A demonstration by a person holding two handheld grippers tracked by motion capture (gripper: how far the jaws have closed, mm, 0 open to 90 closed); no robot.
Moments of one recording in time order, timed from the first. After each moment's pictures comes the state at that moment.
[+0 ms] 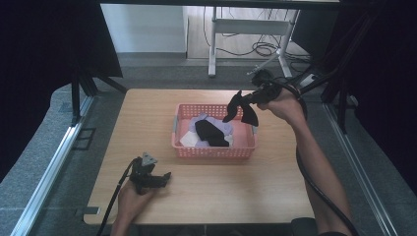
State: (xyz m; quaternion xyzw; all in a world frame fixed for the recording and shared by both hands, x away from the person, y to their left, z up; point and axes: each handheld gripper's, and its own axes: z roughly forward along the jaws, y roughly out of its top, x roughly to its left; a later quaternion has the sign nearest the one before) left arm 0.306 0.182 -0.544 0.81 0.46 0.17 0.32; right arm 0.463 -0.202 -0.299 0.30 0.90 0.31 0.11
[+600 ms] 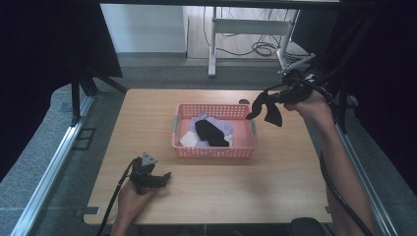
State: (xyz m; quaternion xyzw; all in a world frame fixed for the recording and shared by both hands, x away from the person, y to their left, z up) left arm 0.305 0.182 -0.545 0.81 0.46 0.17 0.32; right arm 0.449 -0.272 -0.288 0.35 0.87 0.31 0.14
